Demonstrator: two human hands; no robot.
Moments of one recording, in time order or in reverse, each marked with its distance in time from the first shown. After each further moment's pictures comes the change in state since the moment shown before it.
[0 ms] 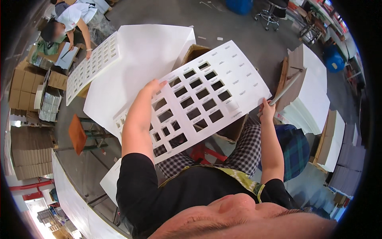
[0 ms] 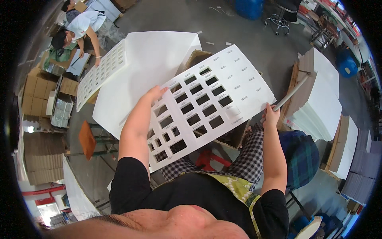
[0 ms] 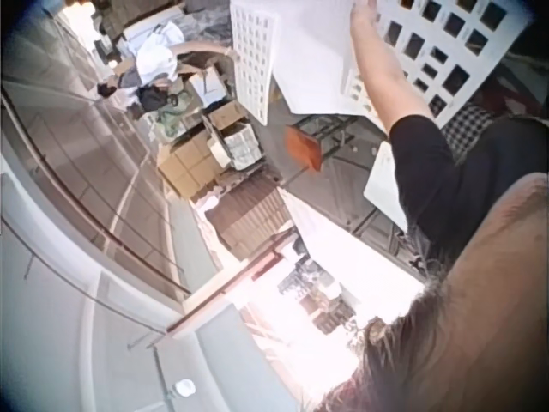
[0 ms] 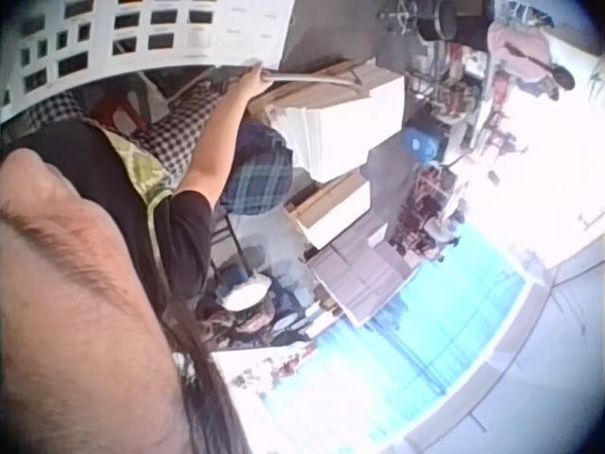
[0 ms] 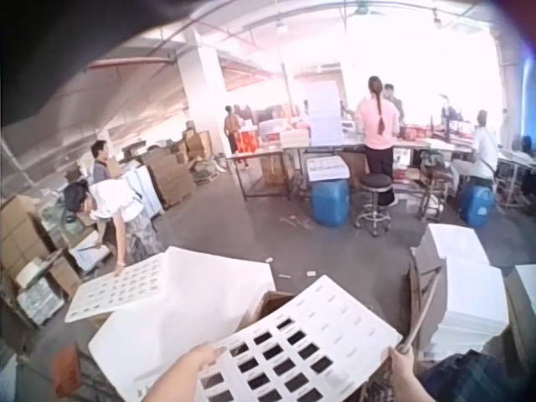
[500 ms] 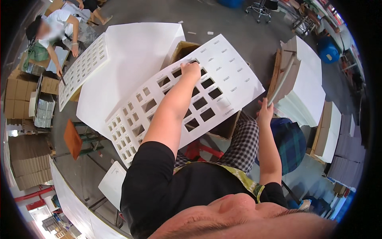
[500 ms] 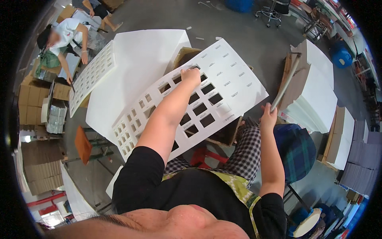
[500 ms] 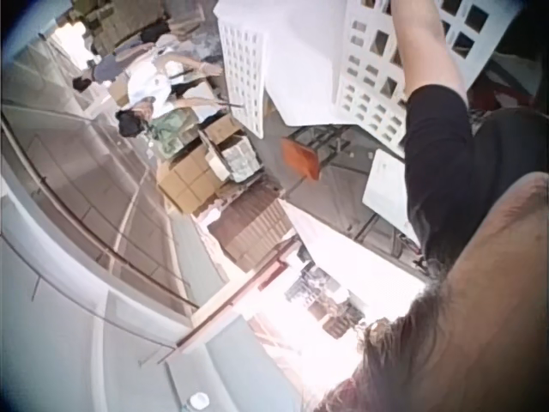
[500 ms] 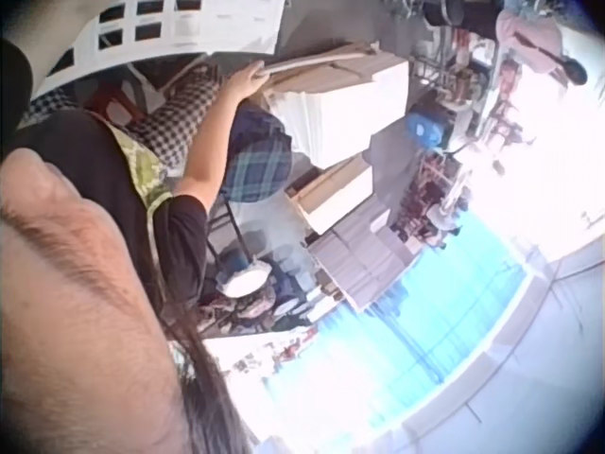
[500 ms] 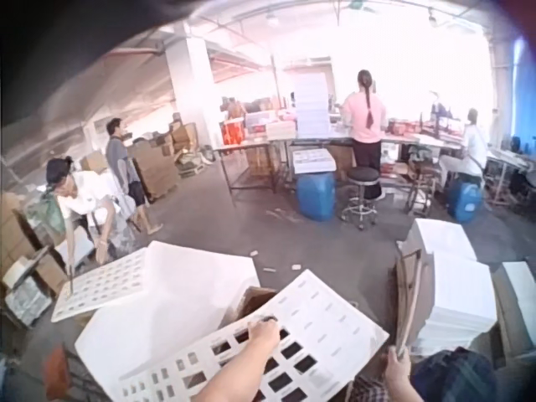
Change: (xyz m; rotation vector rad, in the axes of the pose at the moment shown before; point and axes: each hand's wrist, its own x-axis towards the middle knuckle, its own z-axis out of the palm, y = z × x) left_hand 0.047 0.212 0.083 0.307 0.139 0.258; right_hand -0.036 -0.025 -0.017 -0.183 0.027 -0.101
